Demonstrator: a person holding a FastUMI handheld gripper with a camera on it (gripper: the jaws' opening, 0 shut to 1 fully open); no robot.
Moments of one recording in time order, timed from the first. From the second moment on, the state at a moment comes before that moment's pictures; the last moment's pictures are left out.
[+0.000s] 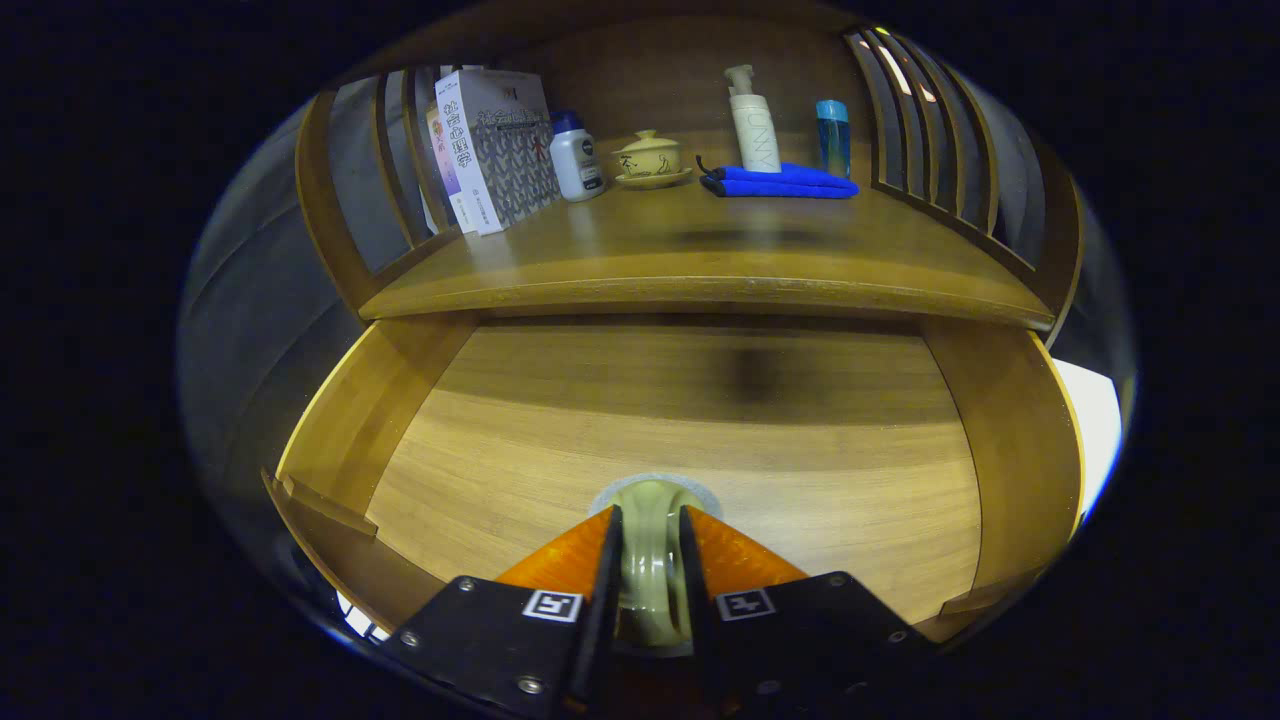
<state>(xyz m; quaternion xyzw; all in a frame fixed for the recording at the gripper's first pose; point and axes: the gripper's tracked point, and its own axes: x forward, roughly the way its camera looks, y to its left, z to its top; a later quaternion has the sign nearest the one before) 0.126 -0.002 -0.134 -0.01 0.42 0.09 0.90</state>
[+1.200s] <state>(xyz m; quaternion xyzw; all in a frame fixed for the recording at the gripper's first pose) 0.162 0.035 -0.007 0.00 0.26 0.12 0.96</state>
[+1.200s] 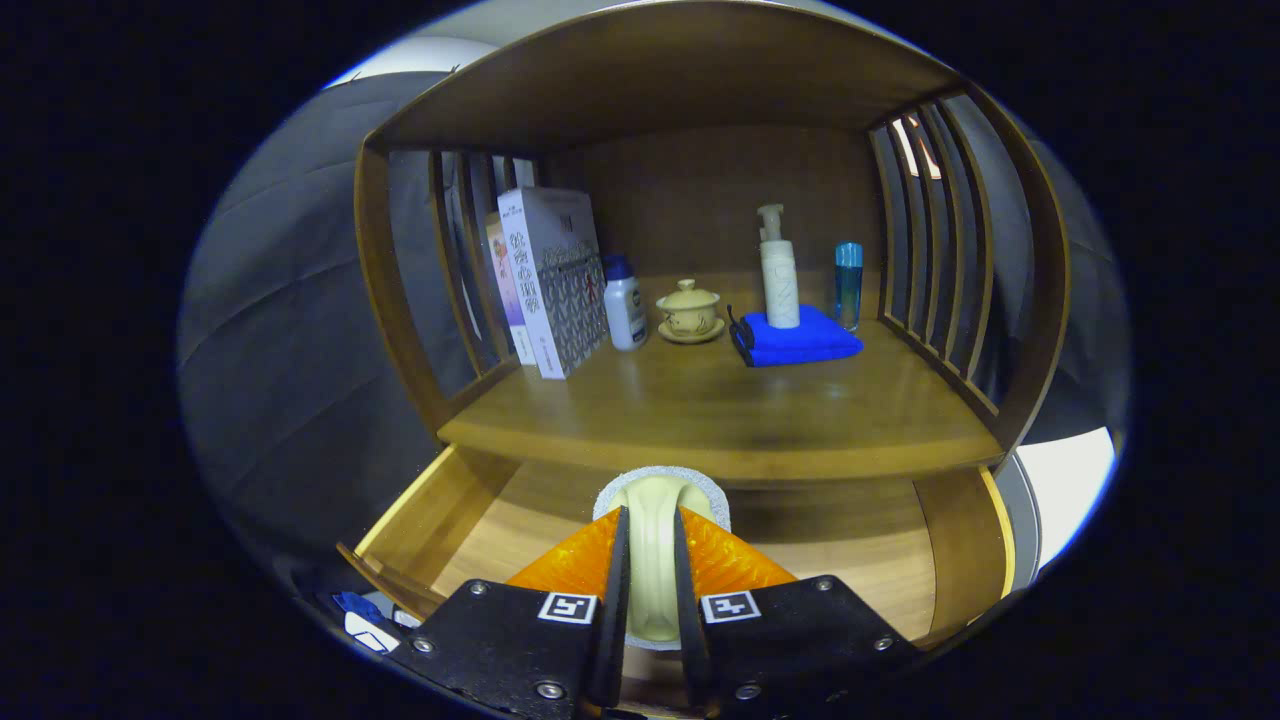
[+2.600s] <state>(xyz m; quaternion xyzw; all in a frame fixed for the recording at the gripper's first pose) 0.317 0.019 0.017 0.02 0.21 0.02 0.98</state>
